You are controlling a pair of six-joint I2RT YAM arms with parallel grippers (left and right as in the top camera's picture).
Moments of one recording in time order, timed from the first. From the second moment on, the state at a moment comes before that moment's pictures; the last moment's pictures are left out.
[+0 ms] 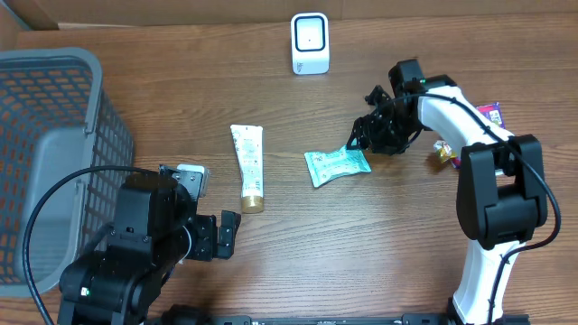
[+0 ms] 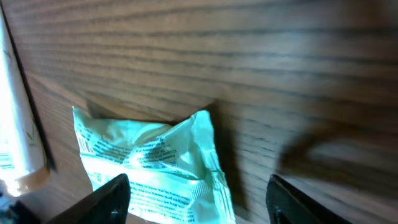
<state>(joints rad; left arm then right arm) -0.21 0.86 1.18 -1.33 0.07 -0.13 0.19 2.13 1.51 -0.87 -0.52 0.11</state>
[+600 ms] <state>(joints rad) -0.21 0.86 1.18 -1.33 0.07 -0.13 0.26 2.13 1.41 -0.76 -0.65 0.05</state>
